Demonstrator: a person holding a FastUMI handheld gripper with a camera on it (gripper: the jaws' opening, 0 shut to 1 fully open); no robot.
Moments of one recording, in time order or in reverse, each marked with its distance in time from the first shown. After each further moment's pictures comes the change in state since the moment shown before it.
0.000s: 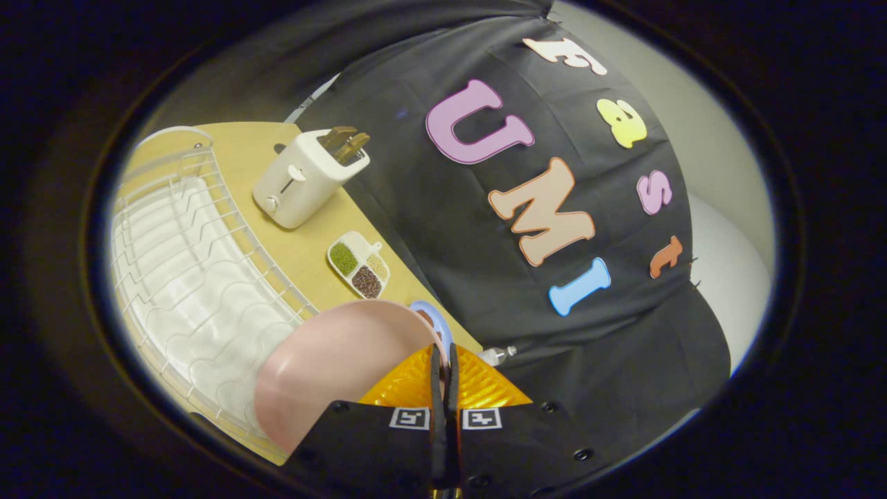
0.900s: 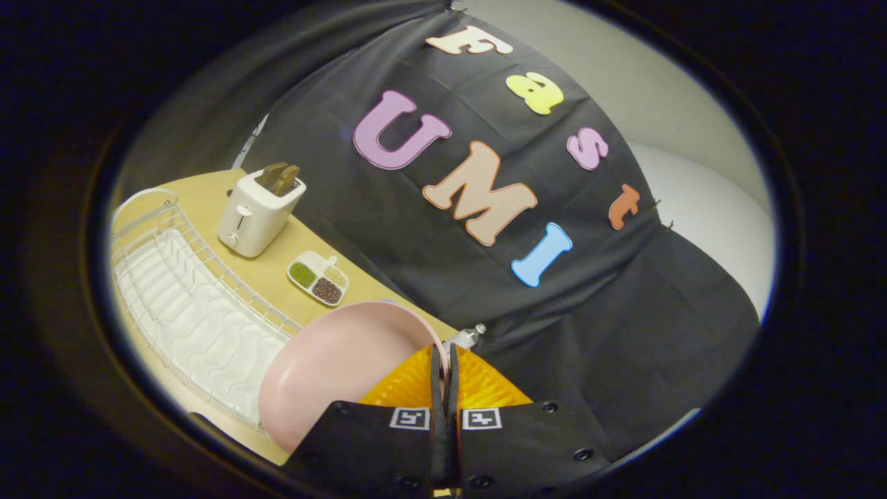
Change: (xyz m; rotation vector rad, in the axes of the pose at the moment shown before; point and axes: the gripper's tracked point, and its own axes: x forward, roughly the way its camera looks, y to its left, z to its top) arm -0.048 -0.102 -0.056 0.268 -0.017 -0.096
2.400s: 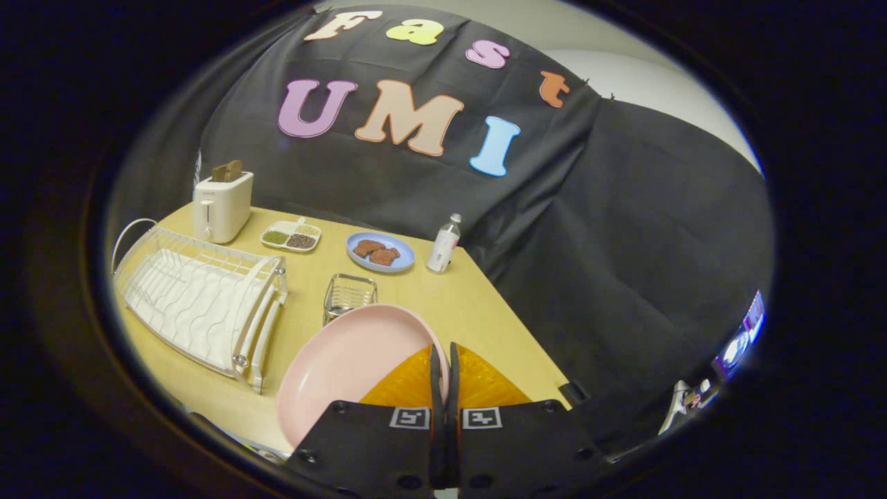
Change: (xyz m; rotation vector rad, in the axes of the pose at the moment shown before) arm -0.035 -0.027 -0.214 0.426 0.241 0.009
